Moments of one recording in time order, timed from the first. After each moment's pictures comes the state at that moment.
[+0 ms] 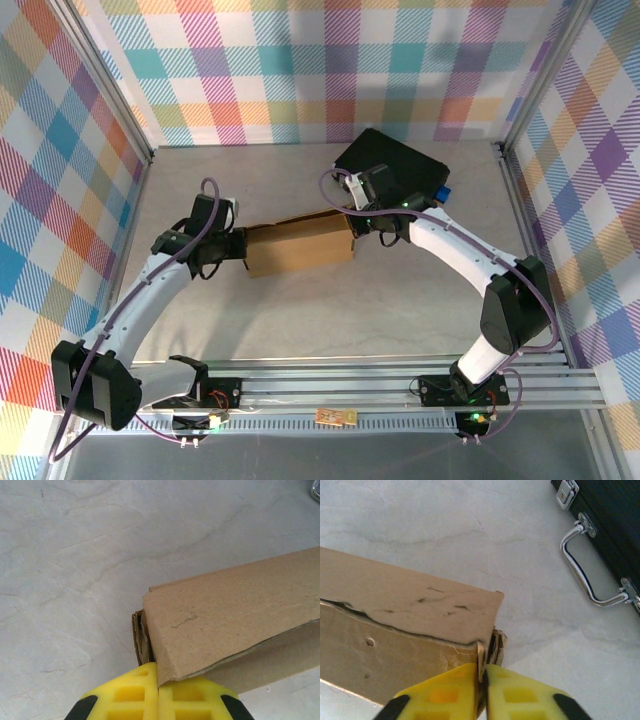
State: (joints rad) left arm -0.32 1.19 1.01 -0.74 -0.07 -0.30; right arm 0.60 1.62 1.34 -0.60 -0.03 0.09
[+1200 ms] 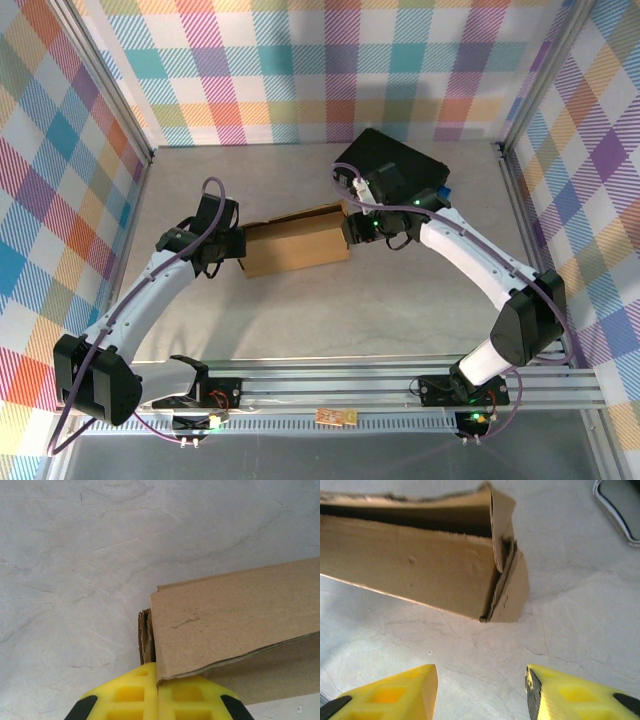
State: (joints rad) left arm -0.35 1.22 1.03 -0.76 -0.20 -0.33; right arm 0.60 1.54 1.41 -0.82 -0.14 0.22
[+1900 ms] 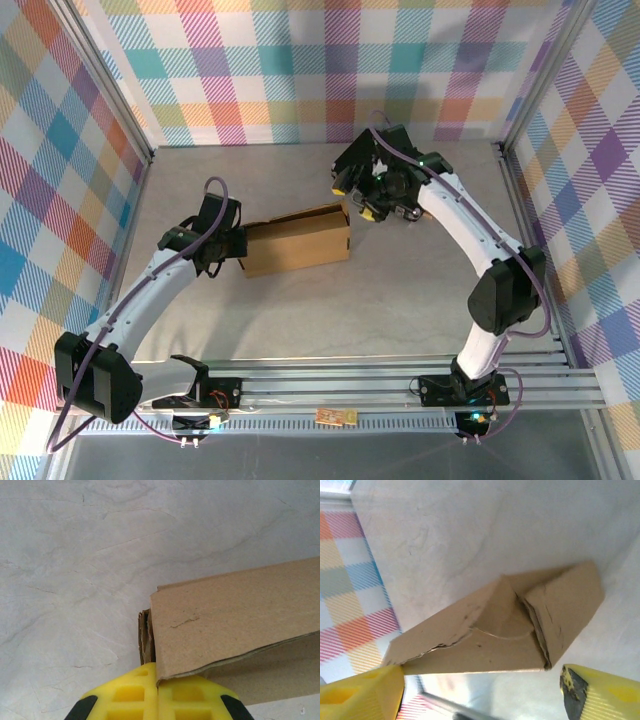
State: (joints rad) left arm -0.36 1.23 1.04 -0.77 -0.22 -0.34; right arm 0.47 1.74 1.69 -0.91 -0.41 1.03
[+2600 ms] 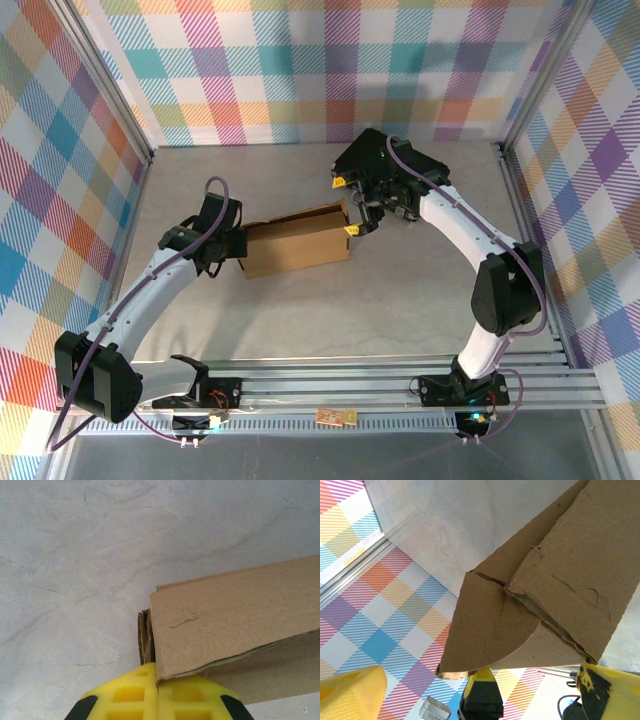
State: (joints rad) left arm -0.37 1.23 1.04 -0.79 -0.23 -0.34; right arm 0.42 1.74 1.49 -0.60 -0.63 1.63
